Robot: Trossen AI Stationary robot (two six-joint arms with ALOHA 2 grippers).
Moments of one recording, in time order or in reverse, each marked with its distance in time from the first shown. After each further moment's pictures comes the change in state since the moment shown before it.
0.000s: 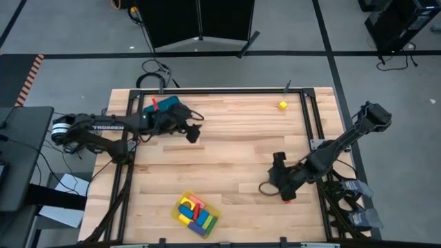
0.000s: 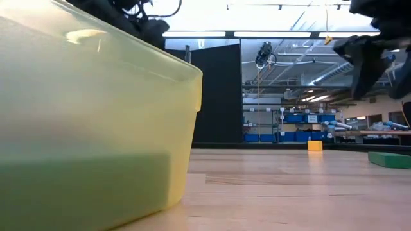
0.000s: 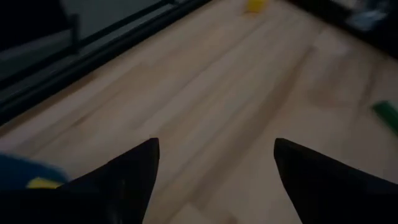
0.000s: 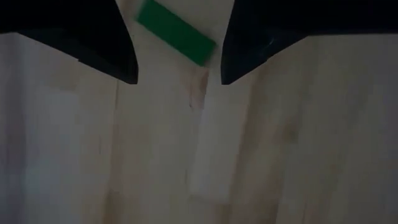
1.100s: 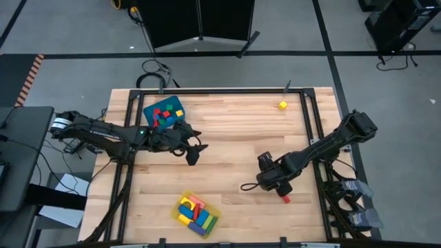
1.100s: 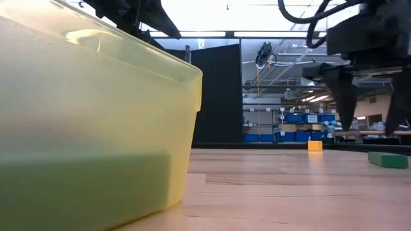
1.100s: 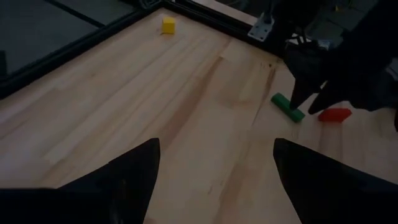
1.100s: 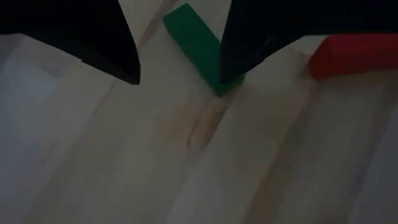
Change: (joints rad) left arm -0.297 -0.018 0.000 0.130 -0.073 -0.025; right arm -0.160 0.278 0.165 -0.163 -0.205 -0.407
